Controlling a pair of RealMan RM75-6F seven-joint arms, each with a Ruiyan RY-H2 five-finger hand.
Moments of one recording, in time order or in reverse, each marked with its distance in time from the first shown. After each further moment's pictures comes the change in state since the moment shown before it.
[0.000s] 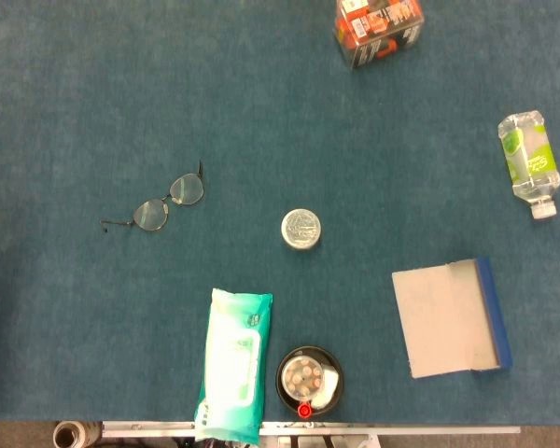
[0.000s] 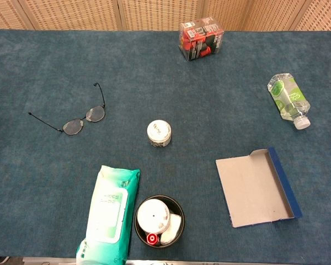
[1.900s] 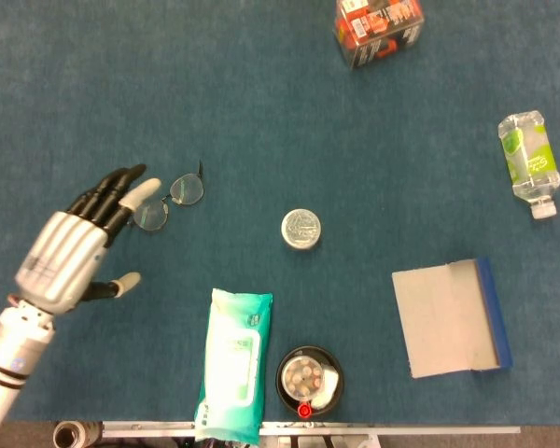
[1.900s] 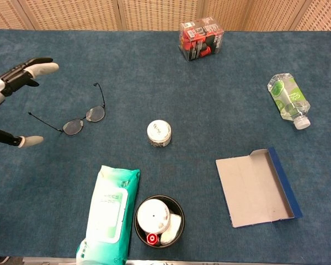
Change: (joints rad) left arm -0.167 -0.144 0.059 -0.120 0.218 -0.129 -0.049; right arm -0.007 0.080 -0.004 -0.018 -0.026 0.042 0.181
